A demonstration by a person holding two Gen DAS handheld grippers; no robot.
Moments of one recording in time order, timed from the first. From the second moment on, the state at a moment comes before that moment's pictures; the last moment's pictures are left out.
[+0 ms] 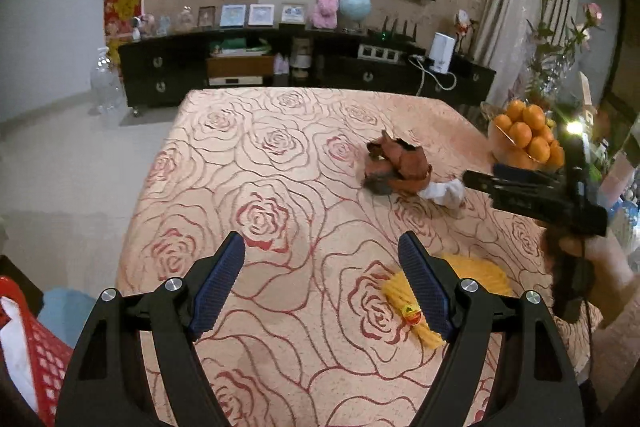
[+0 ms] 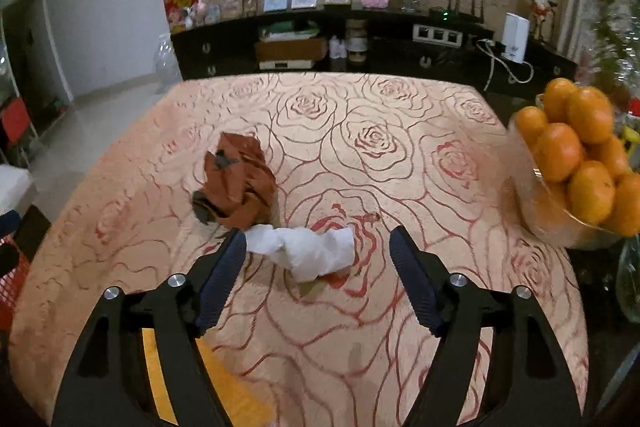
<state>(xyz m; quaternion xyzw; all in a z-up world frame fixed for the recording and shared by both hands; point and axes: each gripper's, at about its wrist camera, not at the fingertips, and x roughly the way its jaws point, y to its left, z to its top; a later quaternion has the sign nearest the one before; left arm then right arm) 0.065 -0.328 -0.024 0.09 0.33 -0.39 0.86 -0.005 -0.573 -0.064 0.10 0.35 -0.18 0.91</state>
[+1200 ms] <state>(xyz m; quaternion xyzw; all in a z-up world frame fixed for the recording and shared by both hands) 0.020 -0.380 -0.080 0.14 0.38 -0.45 0.79 -0.004 -0.551 -0.045 0.14 0.37 -0.17 0.90</state>
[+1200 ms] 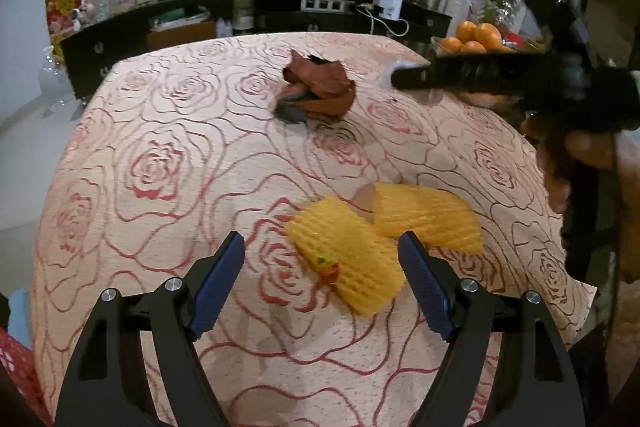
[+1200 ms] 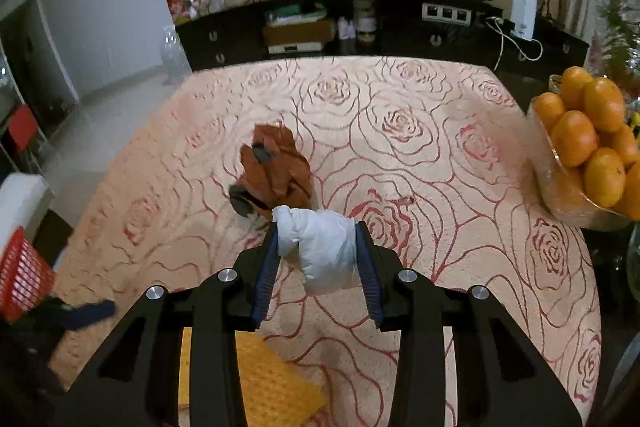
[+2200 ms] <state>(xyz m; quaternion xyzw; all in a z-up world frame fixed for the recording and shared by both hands) 0.018 -0.376 -0.079 0.13 0.39 -0.48 0.77 -0.004 -0.545 -0.034 0.17 0.36 -0.14 0.91</state>
